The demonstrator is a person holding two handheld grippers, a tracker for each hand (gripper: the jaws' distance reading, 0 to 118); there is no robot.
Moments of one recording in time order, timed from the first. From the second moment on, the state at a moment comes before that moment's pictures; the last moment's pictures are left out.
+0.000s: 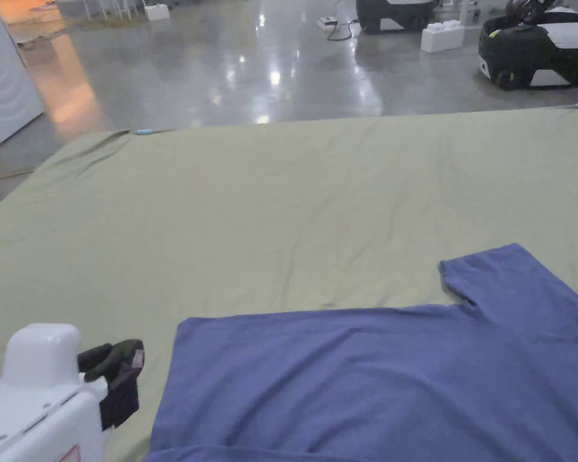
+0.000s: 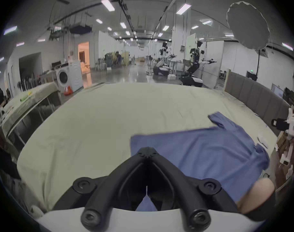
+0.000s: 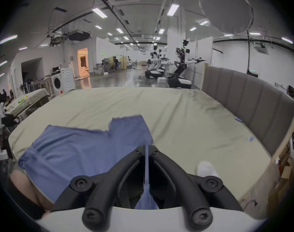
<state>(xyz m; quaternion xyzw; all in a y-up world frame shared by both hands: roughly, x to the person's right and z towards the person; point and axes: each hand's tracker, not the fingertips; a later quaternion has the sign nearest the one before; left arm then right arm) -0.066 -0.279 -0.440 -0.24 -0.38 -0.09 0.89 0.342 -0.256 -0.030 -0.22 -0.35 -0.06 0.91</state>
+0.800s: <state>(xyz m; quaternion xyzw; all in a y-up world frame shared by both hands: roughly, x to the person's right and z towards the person) 0.052 -0.368 -0.519 -0.32 -0.41 -0.25 0.82 0.459 -0.301 -0.159 -0.35 -0.26 -0.14 0.89</state>
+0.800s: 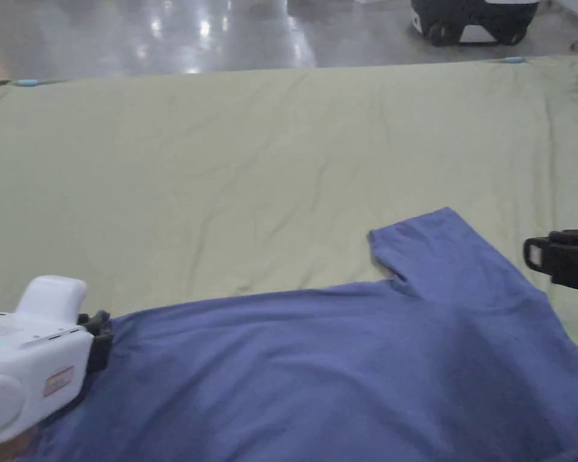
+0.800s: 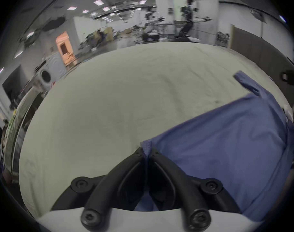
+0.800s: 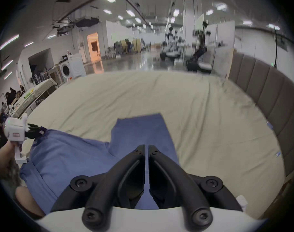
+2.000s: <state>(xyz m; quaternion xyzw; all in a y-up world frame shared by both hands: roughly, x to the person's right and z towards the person) -0.160 -0.344 -0.396 -0.44 -0.46 -0.14 0.76 0.314 -0.340 0.048 -0.45 -0.23 -0.16 0.85</state>
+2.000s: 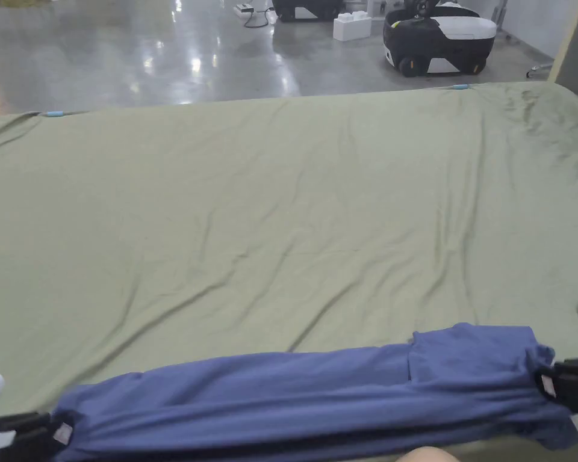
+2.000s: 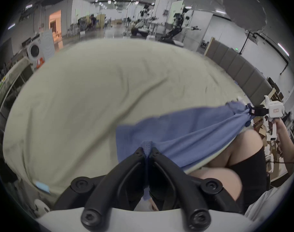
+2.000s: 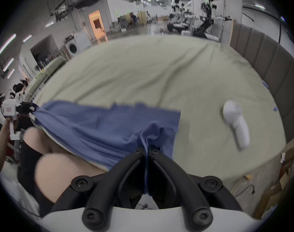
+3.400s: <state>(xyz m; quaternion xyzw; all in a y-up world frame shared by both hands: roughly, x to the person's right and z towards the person) -0.141 -0.431 -0.489 -0.60 -0.58 0.22 0.50 0.187 -0.250 0.042 -0.28 -0.20 -0.14 0.93</state>
